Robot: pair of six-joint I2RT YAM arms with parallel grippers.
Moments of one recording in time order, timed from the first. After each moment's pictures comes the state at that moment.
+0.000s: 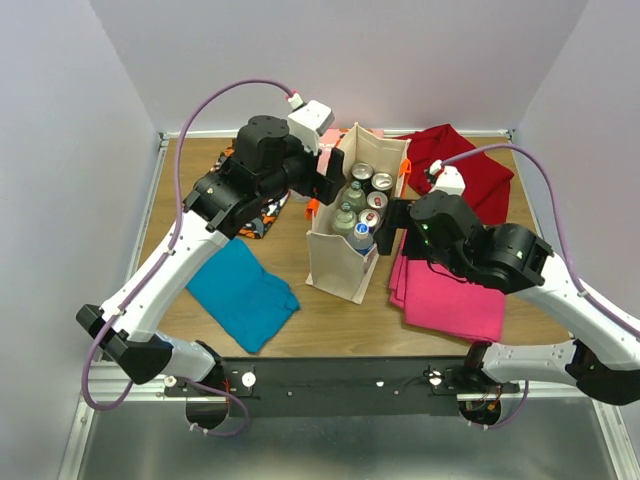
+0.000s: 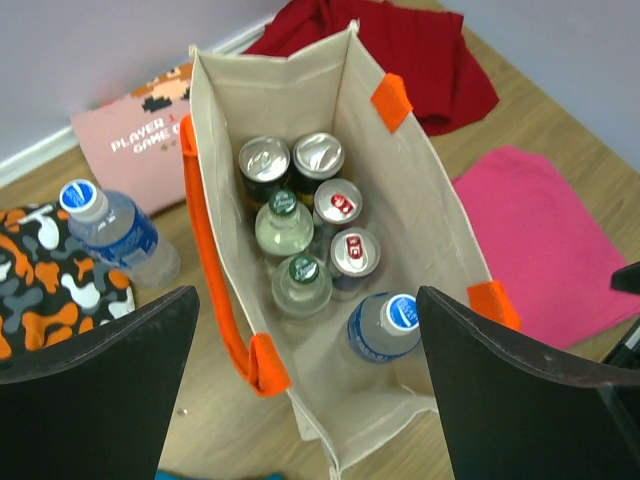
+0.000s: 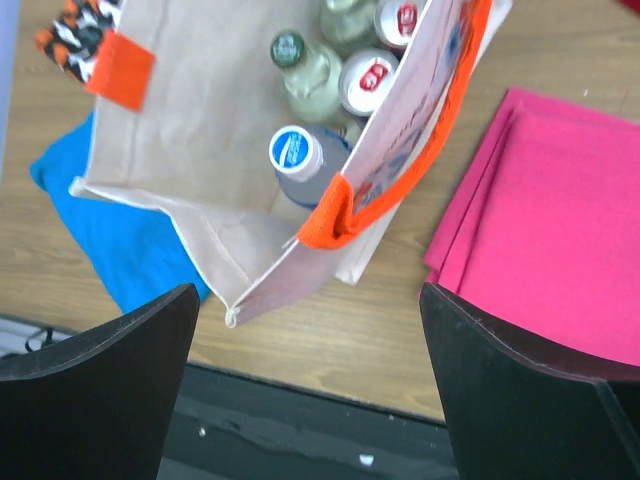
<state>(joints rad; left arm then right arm) -0.69 1.39 1.69 -0.62 0.07 -0.08 1.00 1.15 1.47 -1.06 0.51 0.78</state>
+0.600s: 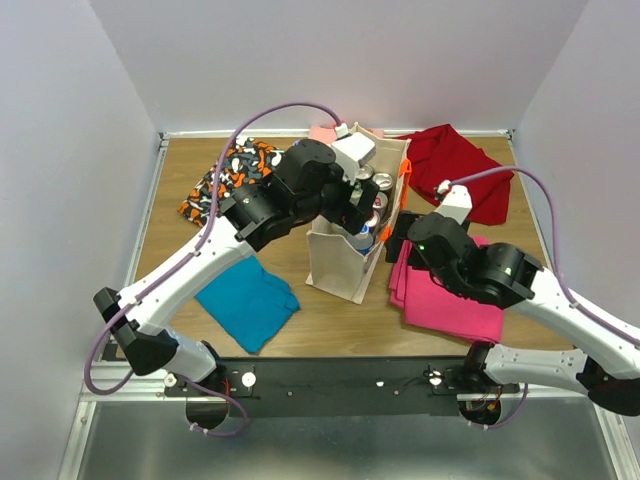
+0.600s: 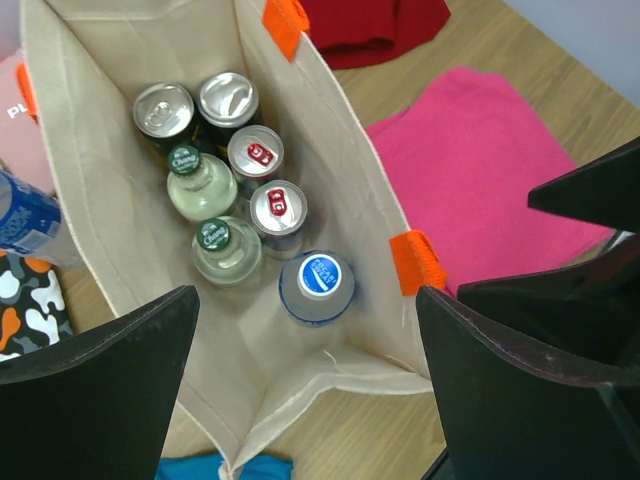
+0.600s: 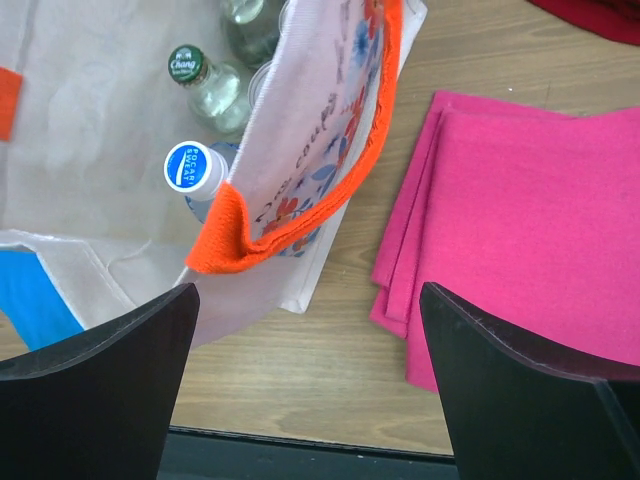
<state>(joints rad) -0.87 1.43 1.68 -0.68 -0.02 -0.11 1.00 1.06 1.24 -0.95 0.67 0.81</state>
